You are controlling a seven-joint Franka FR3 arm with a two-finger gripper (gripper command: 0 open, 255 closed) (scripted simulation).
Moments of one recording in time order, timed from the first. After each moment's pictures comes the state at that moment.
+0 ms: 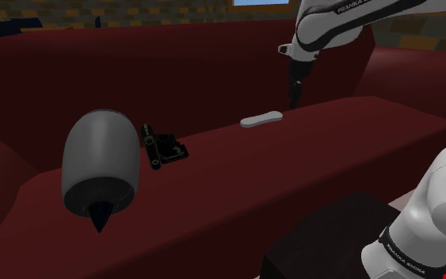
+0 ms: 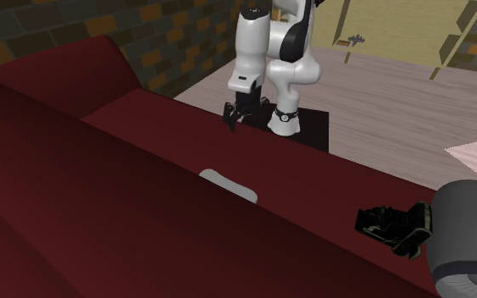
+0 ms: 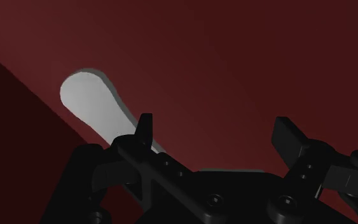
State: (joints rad) arm 0.13 -0.29 -0.31 -2.27 -0.11 2.07 -0.81
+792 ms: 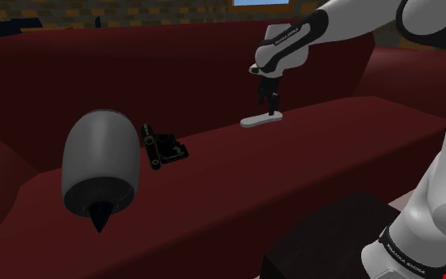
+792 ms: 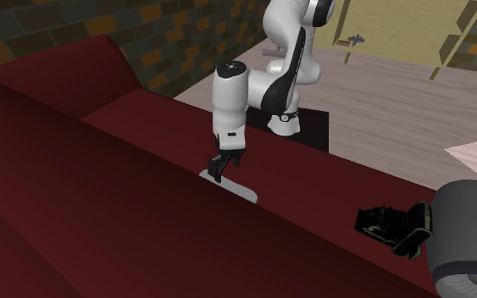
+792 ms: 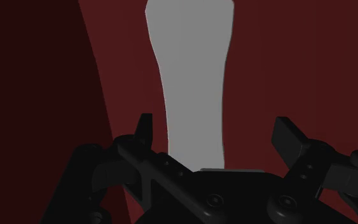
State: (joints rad) arm 0.15 0.21 -0.36 -1.92 0.06 2.20 -1.46
